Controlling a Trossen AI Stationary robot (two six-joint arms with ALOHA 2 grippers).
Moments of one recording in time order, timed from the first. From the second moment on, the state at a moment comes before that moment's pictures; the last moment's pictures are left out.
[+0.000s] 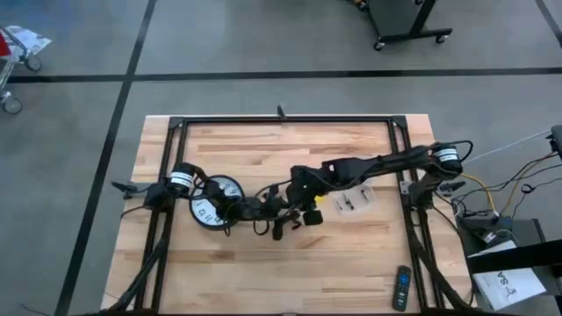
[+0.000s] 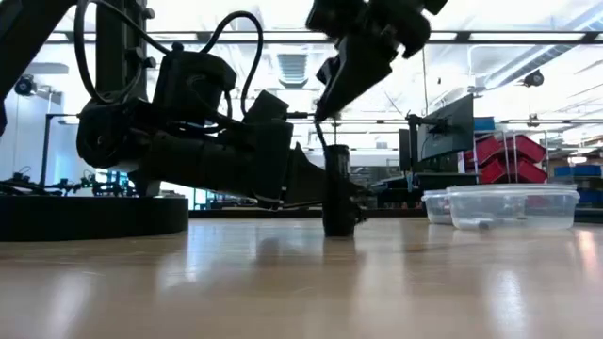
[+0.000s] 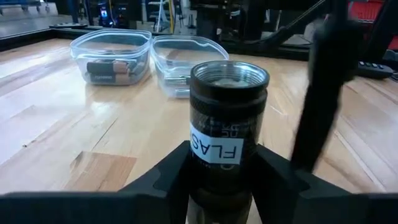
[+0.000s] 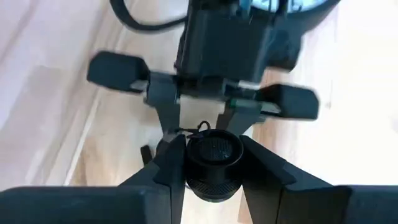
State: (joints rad) left arm -0.15 2.18 0.72 1.31 -0.23 -0.13; right arm 0.04 1.68 1.29 -0.49 -0.14 -0.19
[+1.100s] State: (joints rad) left arm -0.15 2.18 0.75 1.31 -0.23 -0.14; right arm -0.02 1.72 0.58 0.92 -0.31 0.11
